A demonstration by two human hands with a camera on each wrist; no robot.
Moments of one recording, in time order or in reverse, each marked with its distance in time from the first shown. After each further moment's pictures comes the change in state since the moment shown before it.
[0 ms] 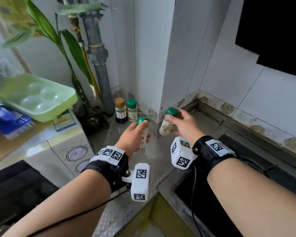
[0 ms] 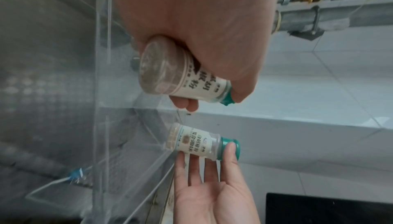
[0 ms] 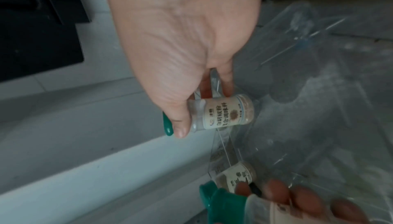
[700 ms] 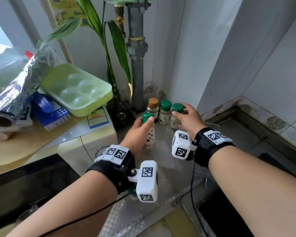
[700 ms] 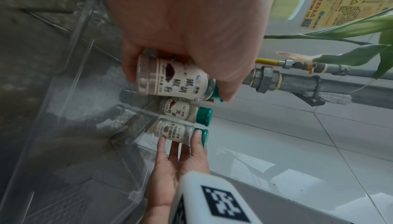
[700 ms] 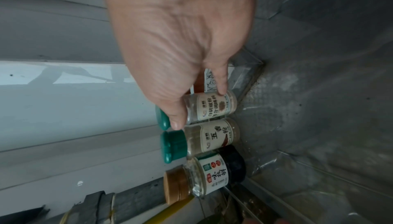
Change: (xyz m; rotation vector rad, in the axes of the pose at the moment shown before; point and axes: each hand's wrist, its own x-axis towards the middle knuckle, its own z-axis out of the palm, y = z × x) left_hand 0.025 0.001 -0.065 -0.196 0.151 -0.091; right_hand 0.071 0.006 0.094 -0.132 -0.093 -0.025
